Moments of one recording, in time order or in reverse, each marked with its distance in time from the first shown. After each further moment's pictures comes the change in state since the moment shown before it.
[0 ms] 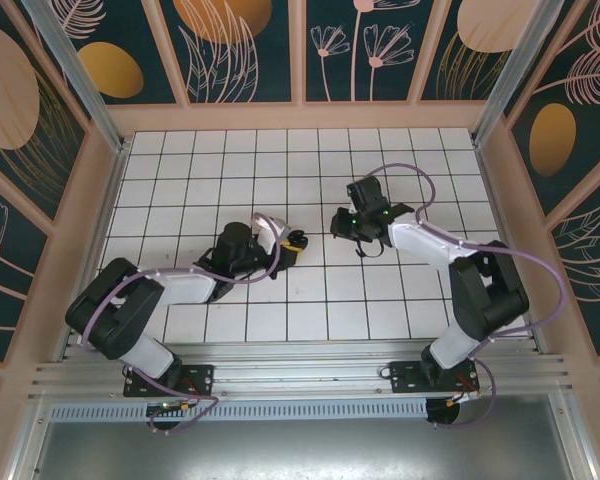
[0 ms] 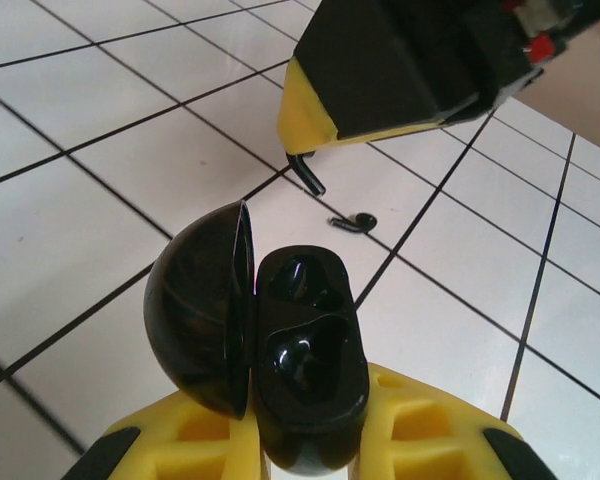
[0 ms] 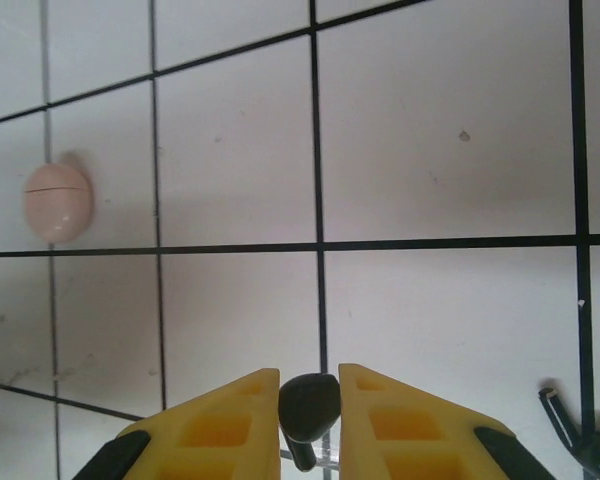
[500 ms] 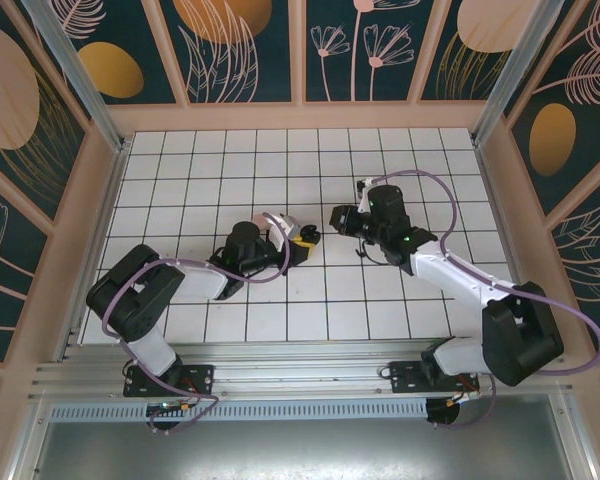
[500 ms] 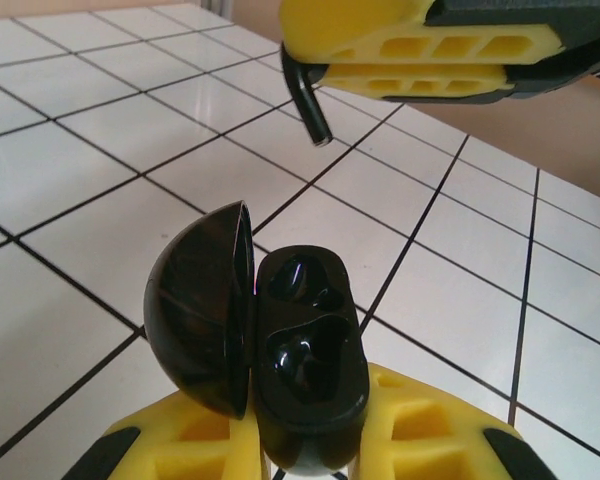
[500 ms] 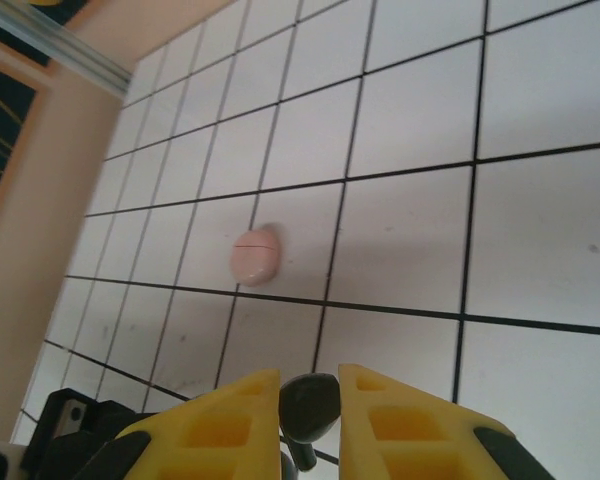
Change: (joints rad) left arm -0.033 0.107 0.034 0.201 0.023 -0.002; right arm 0.014 -0.260 -0.216 0.344 -0.076 0.018
